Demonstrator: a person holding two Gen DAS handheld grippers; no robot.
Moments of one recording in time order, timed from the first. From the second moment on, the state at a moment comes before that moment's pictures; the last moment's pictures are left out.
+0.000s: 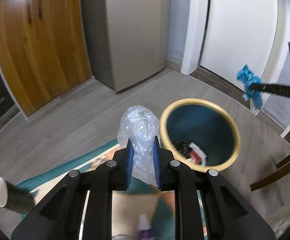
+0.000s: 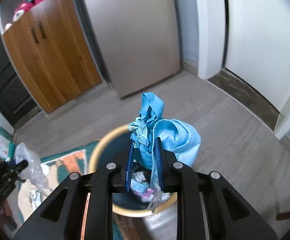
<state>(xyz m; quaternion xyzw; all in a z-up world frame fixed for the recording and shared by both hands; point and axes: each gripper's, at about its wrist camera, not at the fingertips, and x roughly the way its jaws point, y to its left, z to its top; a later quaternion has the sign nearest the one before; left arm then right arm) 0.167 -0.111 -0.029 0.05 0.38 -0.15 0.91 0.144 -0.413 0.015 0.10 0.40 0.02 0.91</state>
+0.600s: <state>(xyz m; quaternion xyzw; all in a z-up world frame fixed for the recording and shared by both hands) 0.199 -0.219 -0.089 0.08 0.39 -0.23 0.89 0.175 -0.393 -0.067 0.13 0.50 0.04 0.85</state>
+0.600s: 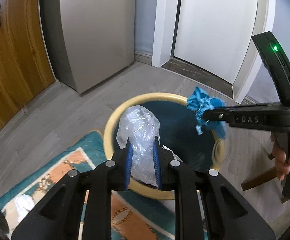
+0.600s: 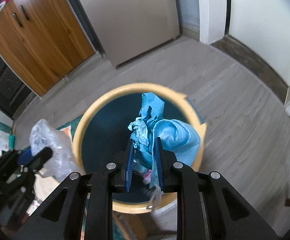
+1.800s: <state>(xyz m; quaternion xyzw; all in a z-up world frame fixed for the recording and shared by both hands) 0.155 -0.147 -0.052 0.05 0.36 -0.15 0.92 0.153 -0.355 -0.018 0.12 0.42 0.08 0.89</state>
